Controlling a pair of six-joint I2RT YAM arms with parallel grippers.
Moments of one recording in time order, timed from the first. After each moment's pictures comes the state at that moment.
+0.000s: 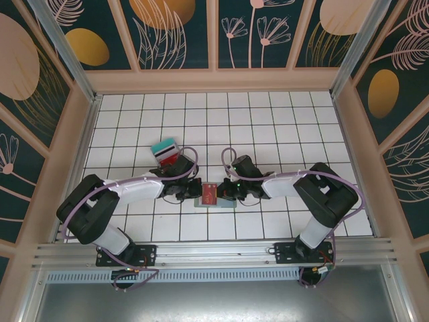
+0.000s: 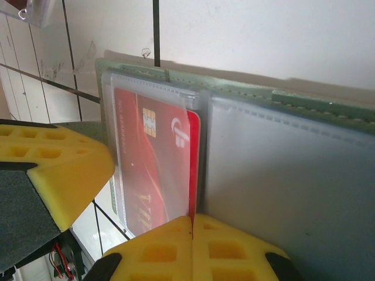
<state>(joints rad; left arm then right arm) -0.72 1.55 0.72 -0.24 0.24 -0.79 0.75 1.66 0.64 0.12 -0.53 0.86</state>
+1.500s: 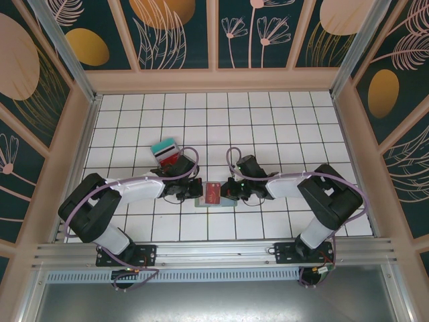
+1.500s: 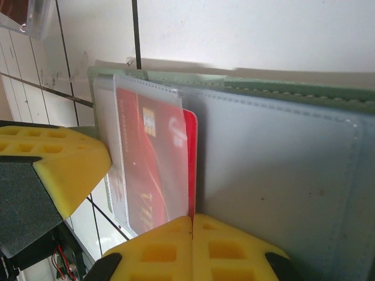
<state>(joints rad) -0.72 1.57 0.72 -0.23 0.23 -0.79 0.71 1.63 0.60 0.12 -0.53 0.86</state>
